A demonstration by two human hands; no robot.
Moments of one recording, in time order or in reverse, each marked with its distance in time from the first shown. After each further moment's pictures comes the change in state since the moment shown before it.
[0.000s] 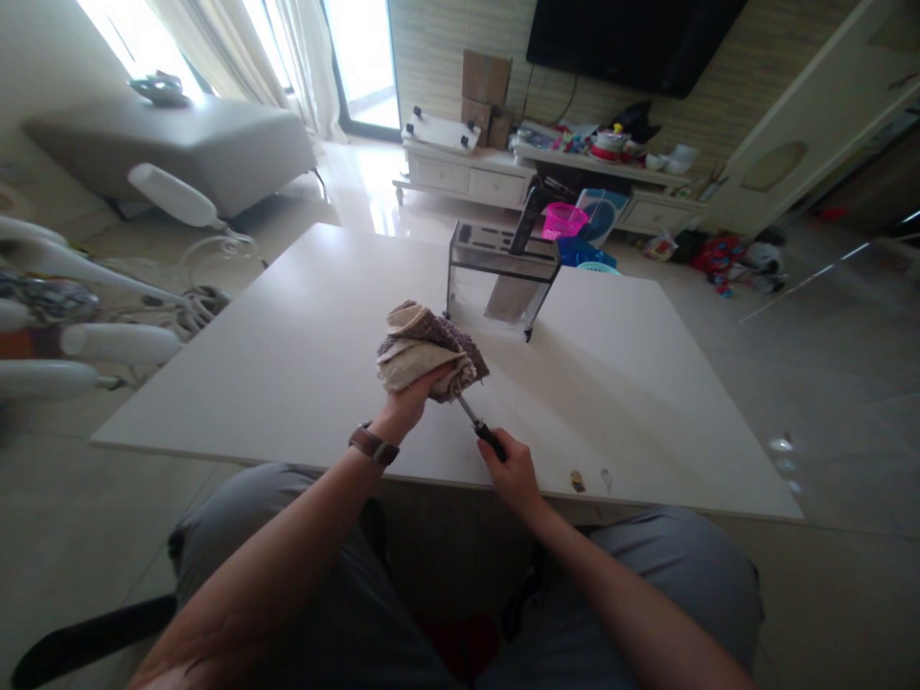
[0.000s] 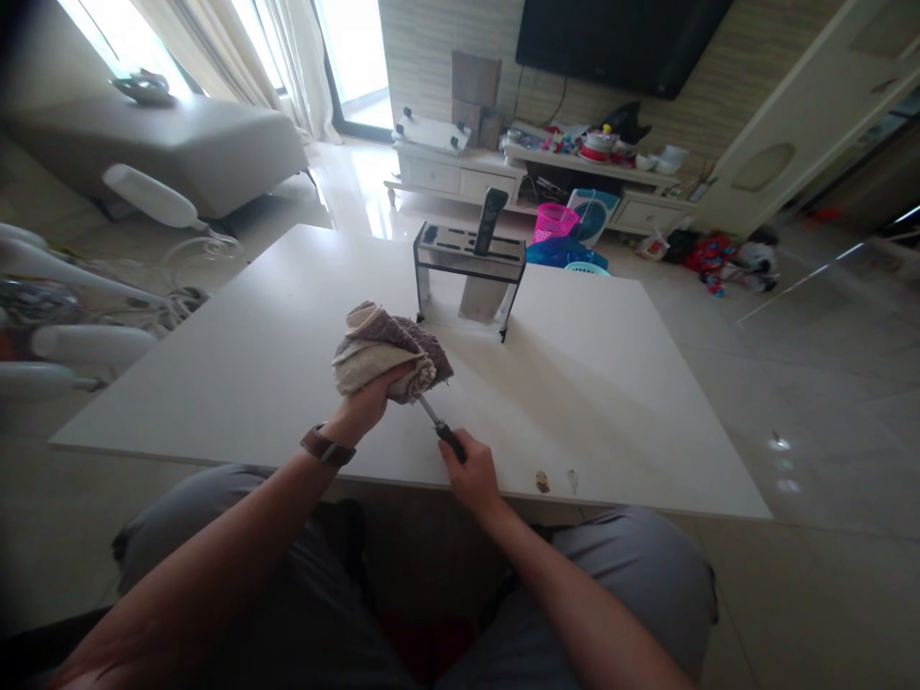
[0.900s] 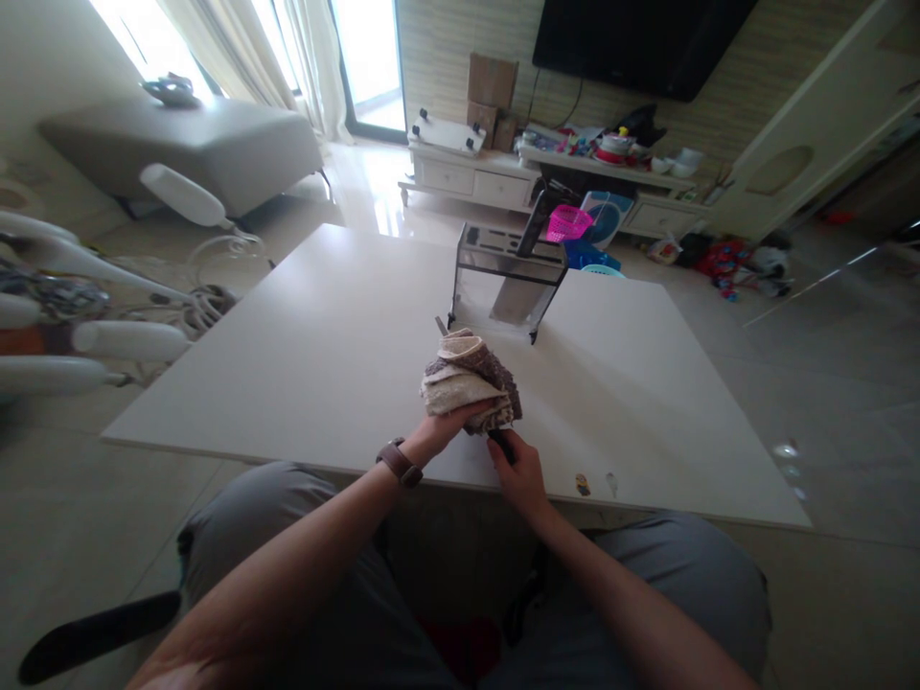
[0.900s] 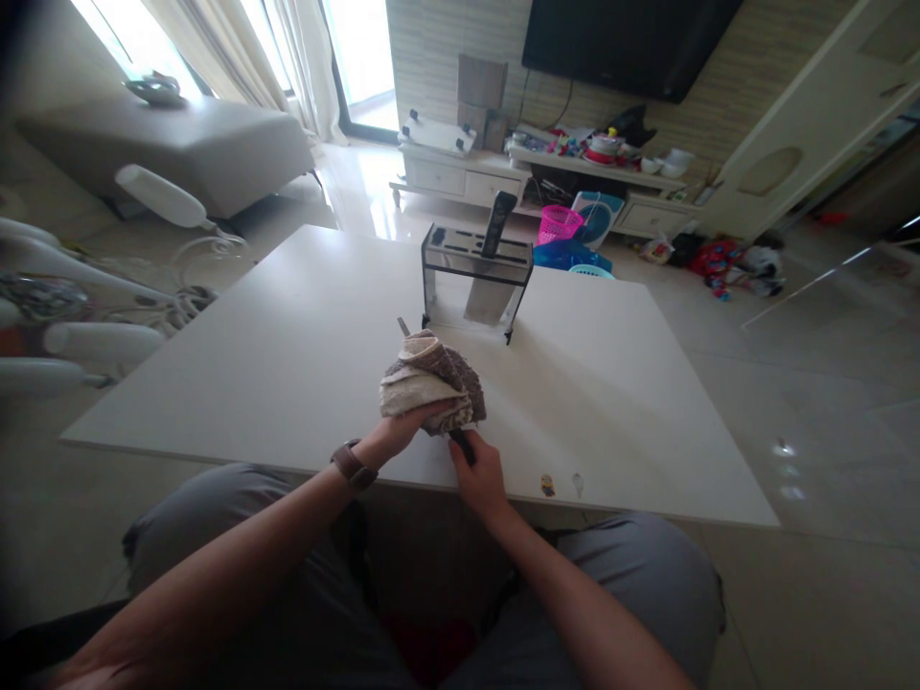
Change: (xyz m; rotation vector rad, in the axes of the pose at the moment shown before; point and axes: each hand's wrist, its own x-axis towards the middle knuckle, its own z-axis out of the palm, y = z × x) left_hand -0.040 -0.012 0.015 0.114 -0.237 -0.210; right_hand 0.001 0.002 0.000 0.016 0.054 0.015
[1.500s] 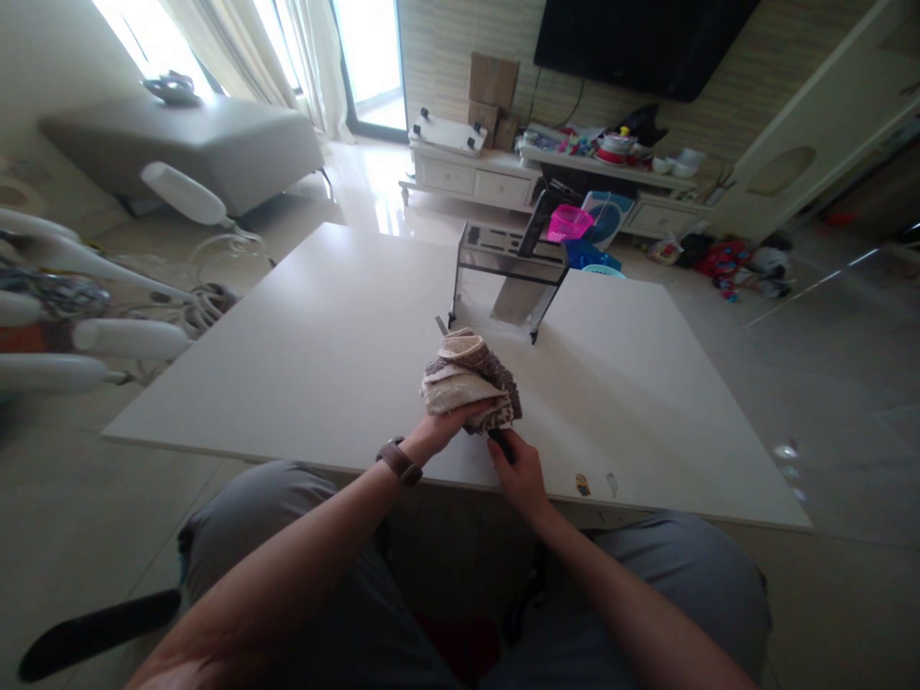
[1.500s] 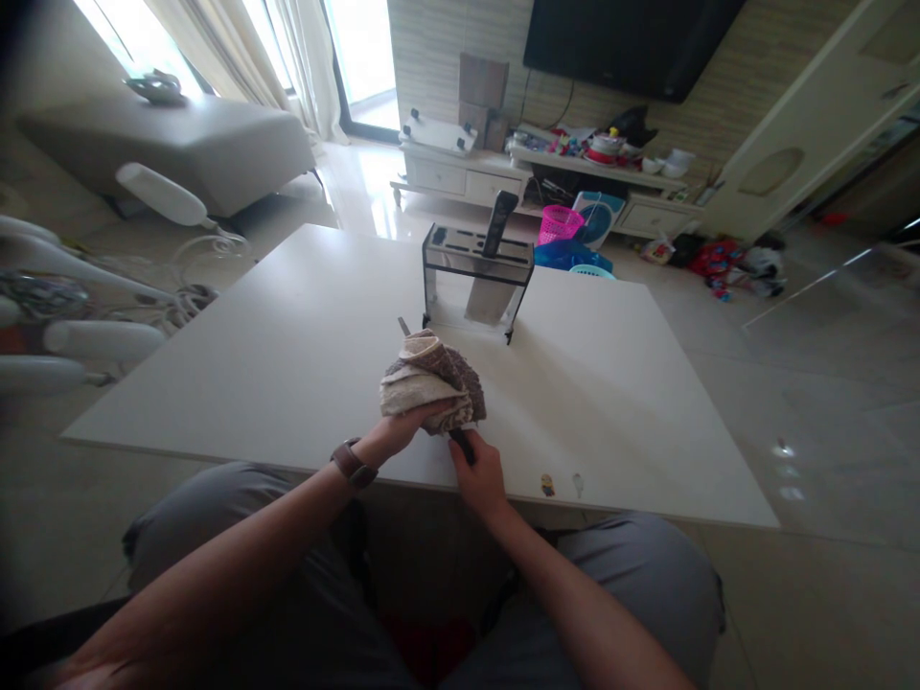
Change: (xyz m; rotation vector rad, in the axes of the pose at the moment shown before) left_hand -0.001 0.004 0.000 0.006 -0.010 -0.003; right_hand 0.001 0.000 0.000 -0.015 0.004 -0.004
